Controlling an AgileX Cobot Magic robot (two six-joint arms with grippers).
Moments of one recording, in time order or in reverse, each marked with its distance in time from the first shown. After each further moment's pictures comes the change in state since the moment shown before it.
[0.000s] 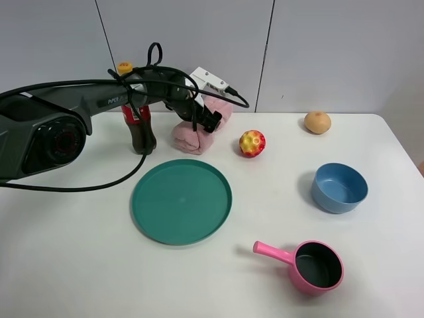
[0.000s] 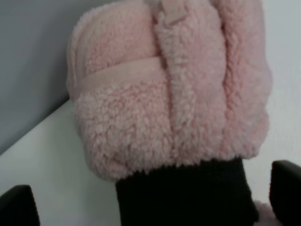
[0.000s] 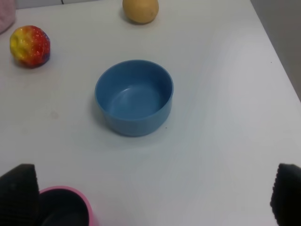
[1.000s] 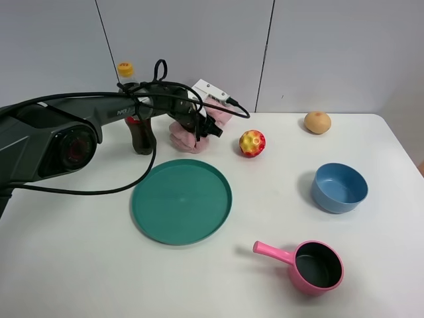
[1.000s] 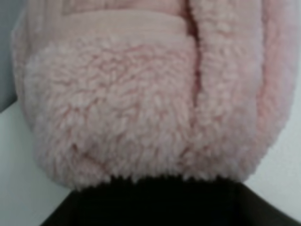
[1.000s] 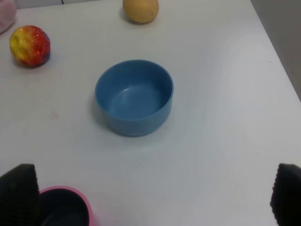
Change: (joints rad) left arm 0.000 0.063 -0.009 -0.017 -0.048 -0.003; right arm 0.000 0.000 0.000 0.000 -0.001 0.000
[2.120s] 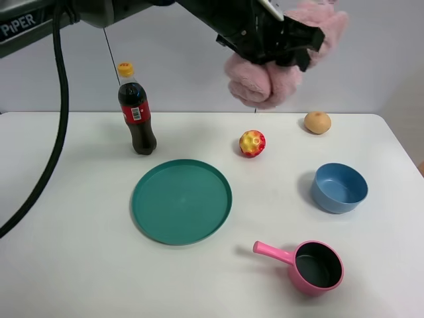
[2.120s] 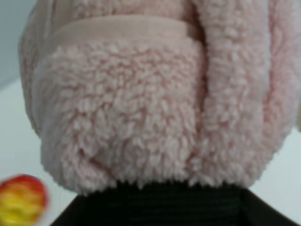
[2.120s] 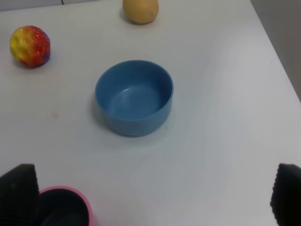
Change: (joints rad) left arm -0.295 -0.533 0.002 -0.398 0.371 -0.074; right arm 0.000 0.000 0.000 0.000 0.000 0.000
